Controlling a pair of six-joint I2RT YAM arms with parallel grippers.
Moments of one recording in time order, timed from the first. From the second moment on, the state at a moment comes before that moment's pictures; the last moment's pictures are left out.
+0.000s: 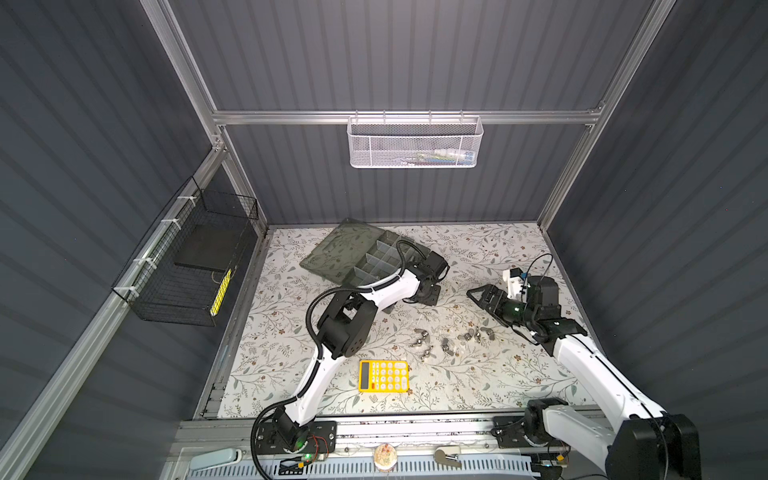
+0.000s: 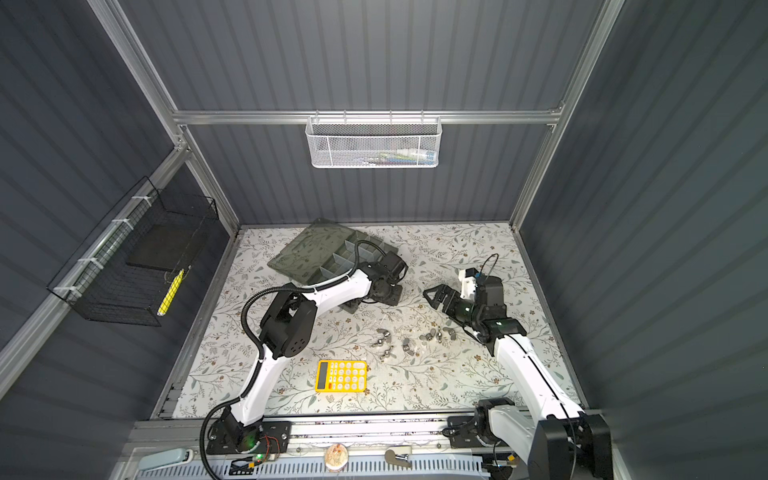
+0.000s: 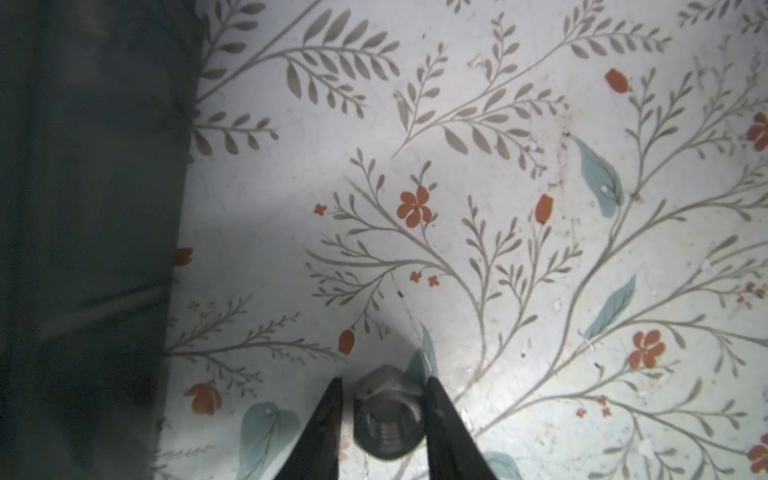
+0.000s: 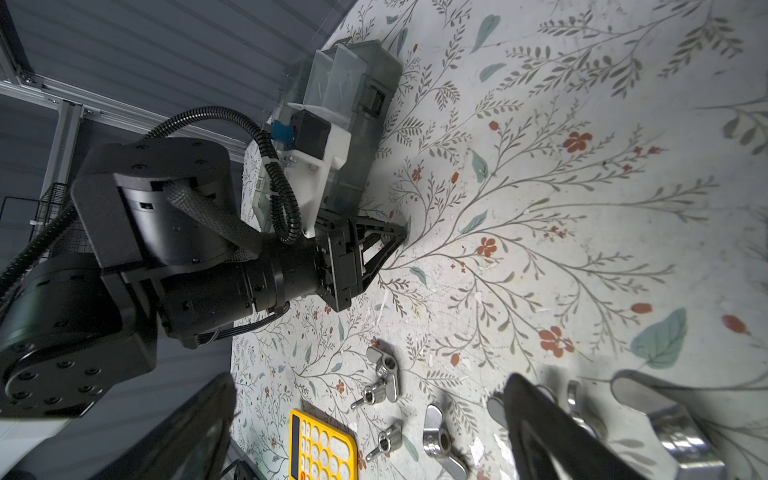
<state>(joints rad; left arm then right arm) -0.81 2.33 1.89 -0.71 -0.06 -0.37 0.09 1.06 0.62 -0.21 -0.55 0.68</state>
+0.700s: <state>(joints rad) -0.80 2.30 1.84 -0.70 0.09 -0.39 0.09 1.08 0.65 -0.18 -0.58 0.72</state>
